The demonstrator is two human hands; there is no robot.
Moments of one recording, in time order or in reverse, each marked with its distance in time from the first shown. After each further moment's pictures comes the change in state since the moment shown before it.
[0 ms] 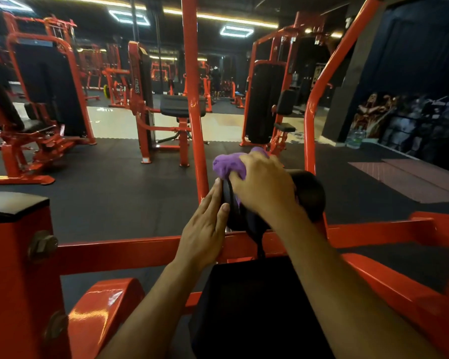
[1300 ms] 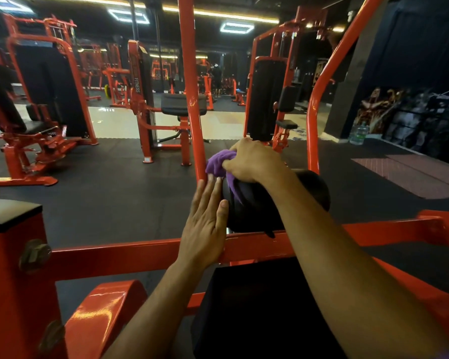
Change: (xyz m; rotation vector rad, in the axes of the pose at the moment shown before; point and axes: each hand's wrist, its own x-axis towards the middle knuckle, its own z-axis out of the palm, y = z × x) left_hand 0.010 -0.006 0.010 0.086 0.066 -0.003; right_hand 0.069 -0.008 -0.004 0.045 -0.331 0.114
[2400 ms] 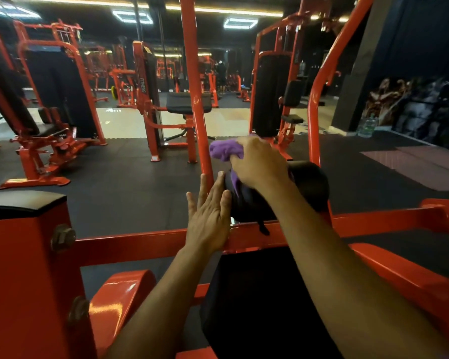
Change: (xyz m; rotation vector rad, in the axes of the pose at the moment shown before) left_hand 0.003 -0.001 -0.002 0.100 -0.095 -0.086; right_hand -0.041 0.002 0.020 0.091 0.371 -0.138
